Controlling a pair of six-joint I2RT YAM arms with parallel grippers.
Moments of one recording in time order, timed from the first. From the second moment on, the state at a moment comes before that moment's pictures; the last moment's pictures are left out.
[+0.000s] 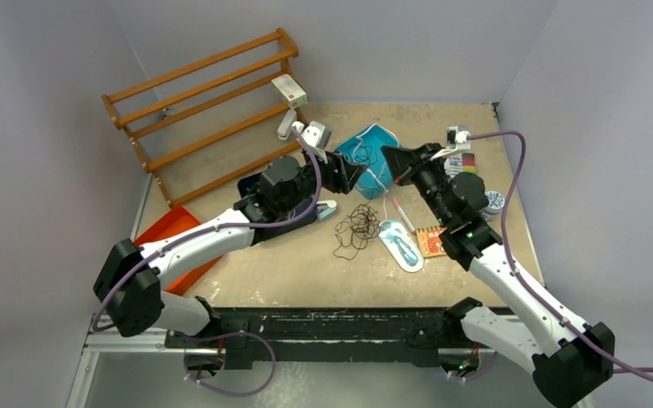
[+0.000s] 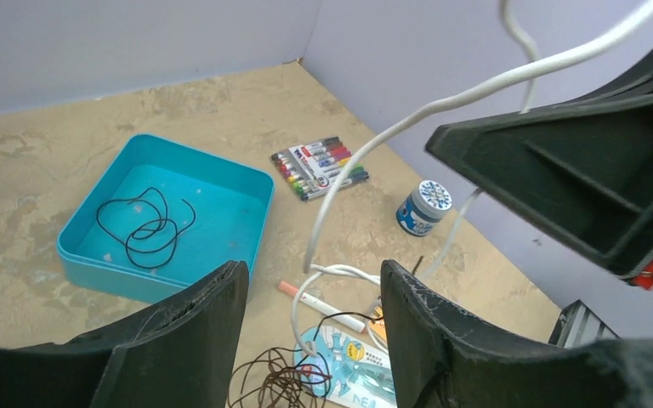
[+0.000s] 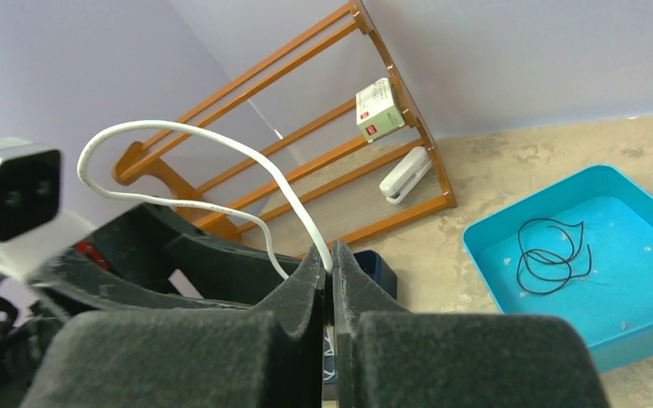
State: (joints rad) left arm -0.82 1.36 1.00 0.38 -0.03 -0.36; right arm 0.48 0.93 0.75 0.33 0.03 0.58
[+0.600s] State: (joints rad) left arm -0.75 1.49 1.03 0.56 0.04 -0.49; right arm 0.48 0.93 0.75 0.33 -0.02 0.59
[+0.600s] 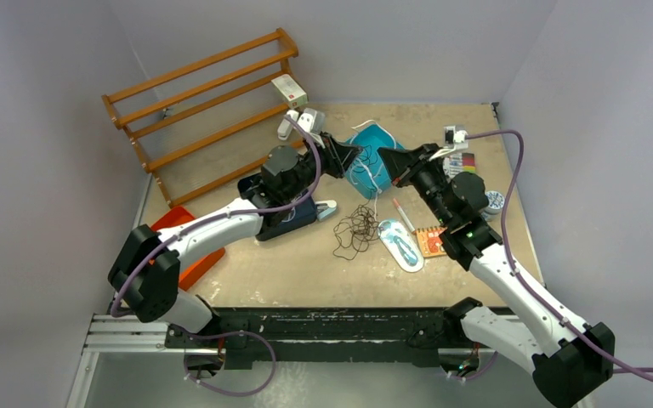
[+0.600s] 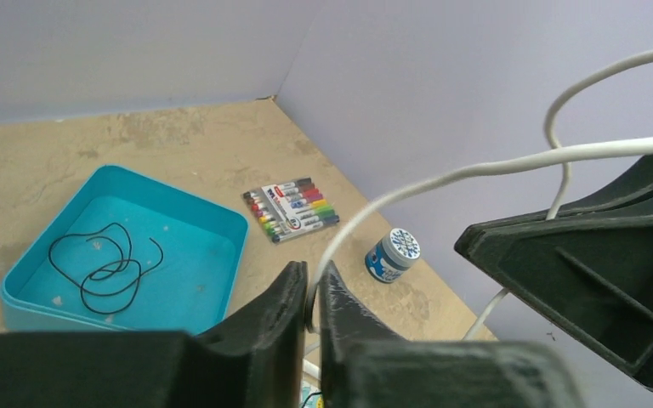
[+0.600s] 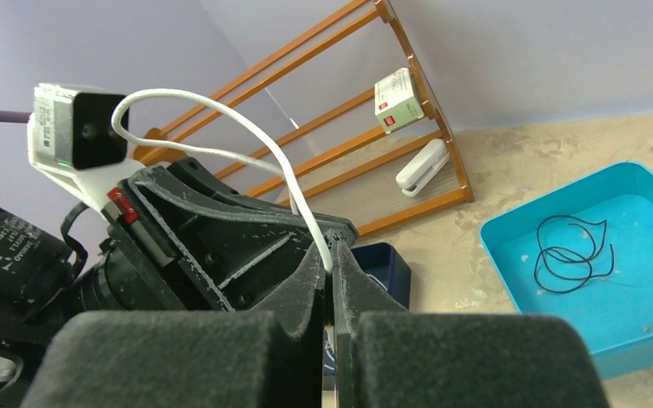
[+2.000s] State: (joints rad) left arm -0.78 1.41 1.32 -0.29 -0.31 -0.11; right arm 0.49 0.93 0.96 0.01 0.45 0.08
